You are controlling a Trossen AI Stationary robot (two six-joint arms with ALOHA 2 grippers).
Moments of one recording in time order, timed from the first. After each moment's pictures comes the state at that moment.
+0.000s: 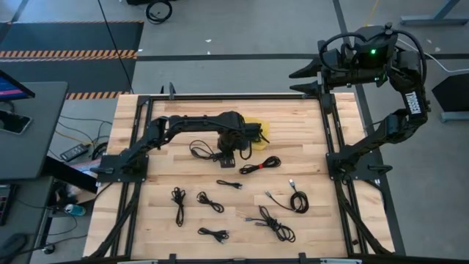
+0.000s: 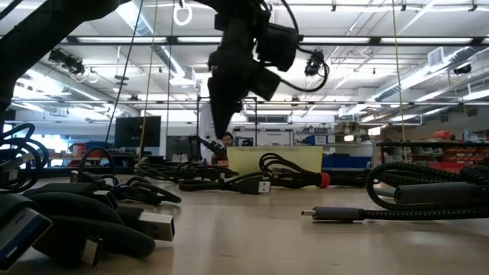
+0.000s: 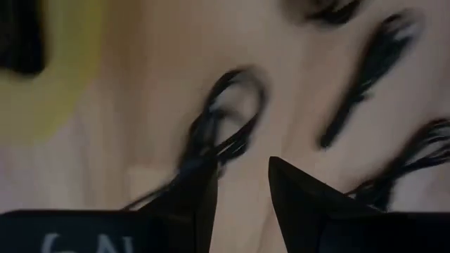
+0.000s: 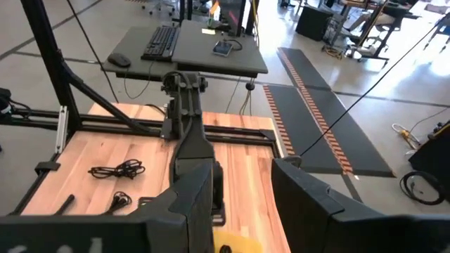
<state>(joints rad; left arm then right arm) 0.14 2.25 2.02 -1.46 0.08 0.08 -0.27 1.41 2.30 -1.22 -0.19 -0.23</state>
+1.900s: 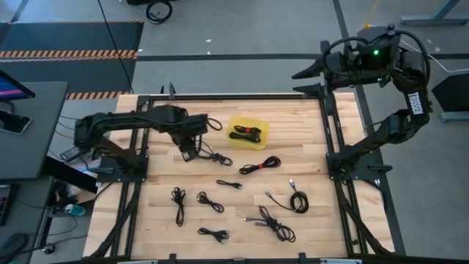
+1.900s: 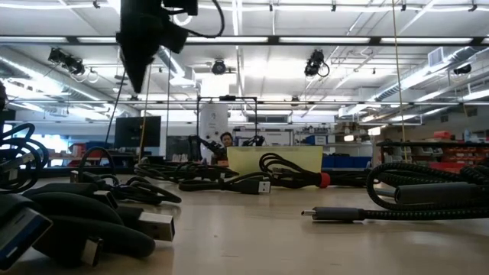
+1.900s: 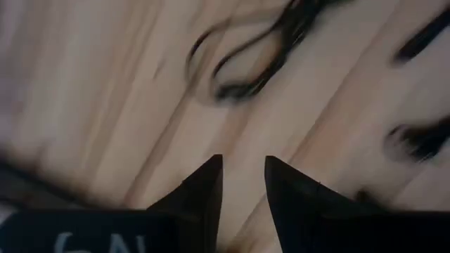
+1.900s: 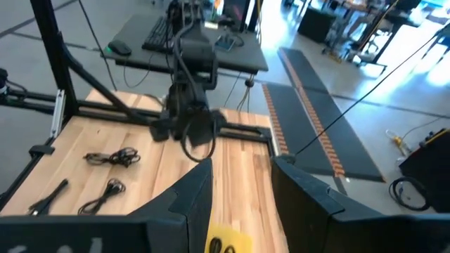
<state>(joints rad) 0.17 1.47 1.32 -1.29 -0.11 -0.30 -0.27 1.39 2.30 -1.24 -0.18 -0.30</state>
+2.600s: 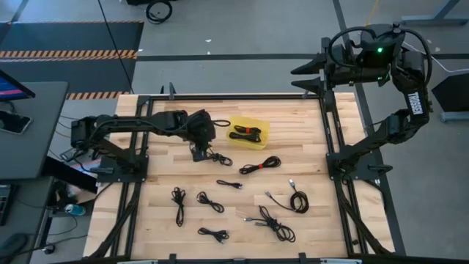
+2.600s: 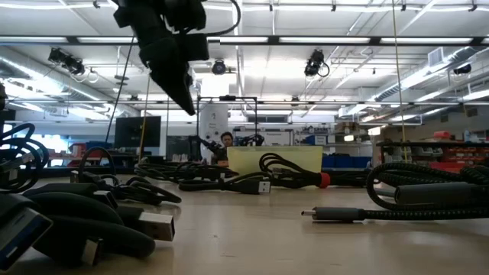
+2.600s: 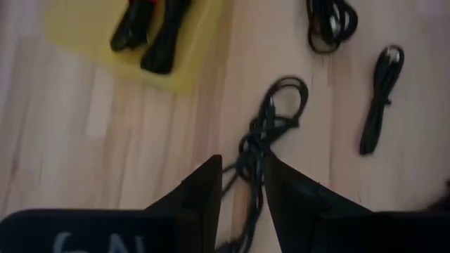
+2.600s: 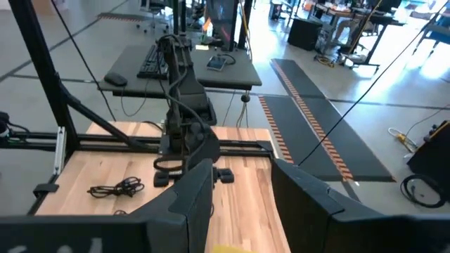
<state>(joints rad) 0.23 1.44 1.04 -0.60 0.04 0.15 -0.28 1.39 2.30 -1.17 -0.17 -0.18</state>
